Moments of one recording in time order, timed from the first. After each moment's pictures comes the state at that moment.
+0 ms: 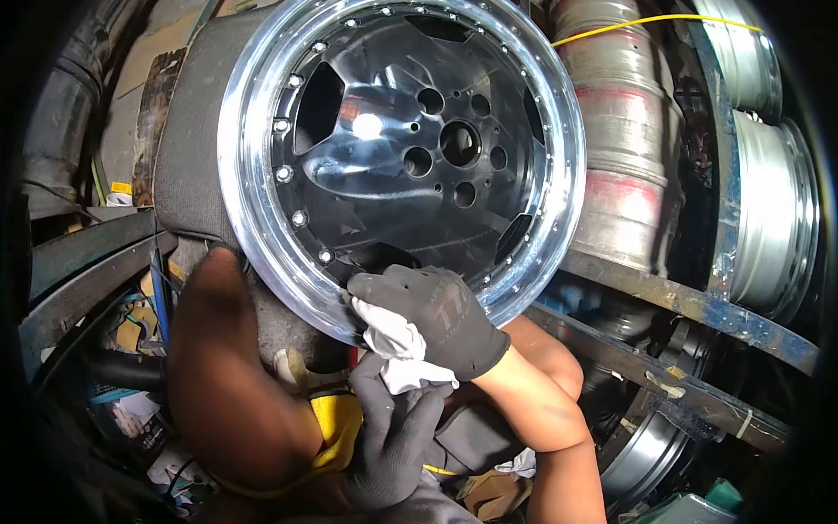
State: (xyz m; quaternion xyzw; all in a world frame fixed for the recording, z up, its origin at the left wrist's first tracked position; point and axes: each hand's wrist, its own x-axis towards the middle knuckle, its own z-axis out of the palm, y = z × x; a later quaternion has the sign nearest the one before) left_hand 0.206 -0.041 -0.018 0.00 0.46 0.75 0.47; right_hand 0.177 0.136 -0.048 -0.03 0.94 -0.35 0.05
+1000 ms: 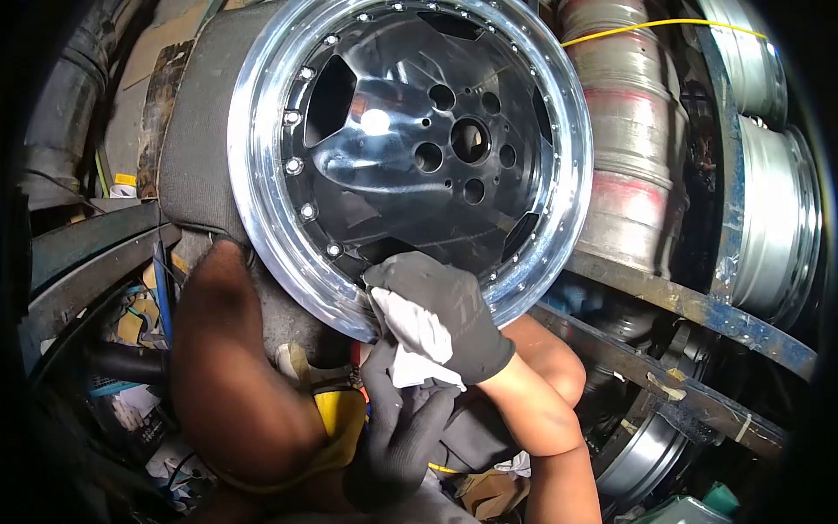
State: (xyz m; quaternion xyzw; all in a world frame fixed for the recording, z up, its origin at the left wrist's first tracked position) left_hand 0.199 -0.041 -0.016 0.01 0.46 0.77 0.45; right_hand 0.175 0.129 -0.045 0.00 0.96 -0.29 0.04
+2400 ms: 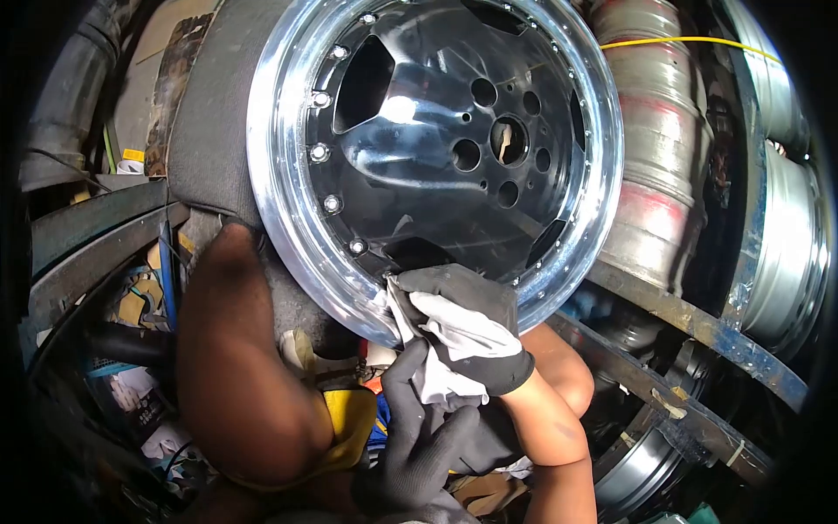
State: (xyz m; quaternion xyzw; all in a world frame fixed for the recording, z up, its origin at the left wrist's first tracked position) left_hand 0.209 -0.032 -0.015 -0.07 0.40 0.81 0.43; right_hand 0.189 0.129 -0.048 0.09 0.91 -0.40 0.05
